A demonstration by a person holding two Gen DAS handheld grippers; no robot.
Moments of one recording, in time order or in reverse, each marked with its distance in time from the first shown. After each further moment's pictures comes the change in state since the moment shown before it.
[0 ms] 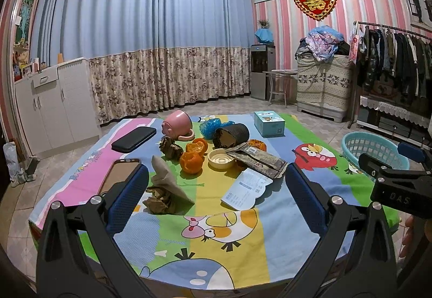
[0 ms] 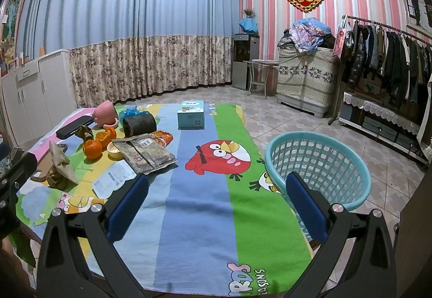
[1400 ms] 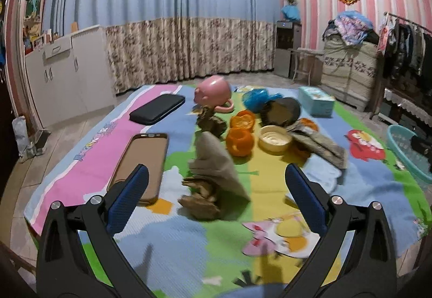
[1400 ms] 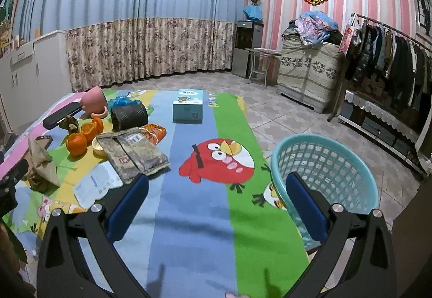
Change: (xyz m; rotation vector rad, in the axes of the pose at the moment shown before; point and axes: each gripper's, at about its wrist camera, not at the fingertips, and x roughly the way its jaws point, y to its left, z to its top) left arm 0.092 0.071 -0.013 -0.079 0.189 0.092; right arm 0.056 -0.003 0.021 -0.071 0.107 -0.022
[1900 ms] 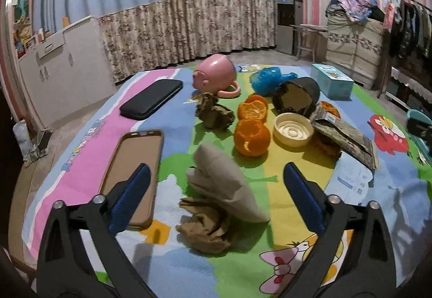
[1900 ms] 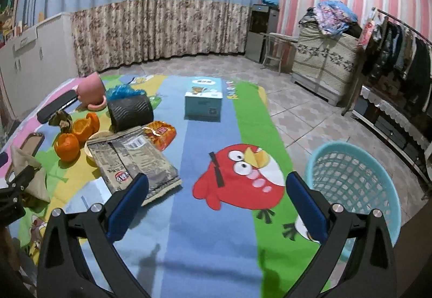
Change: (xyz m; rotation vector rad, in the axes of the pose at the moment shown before) left arm 0.056 -0.003 0.016 0.066 0.099 0.021; right arm 0.069 0.037 0.030 -0.074 0.123 0.056
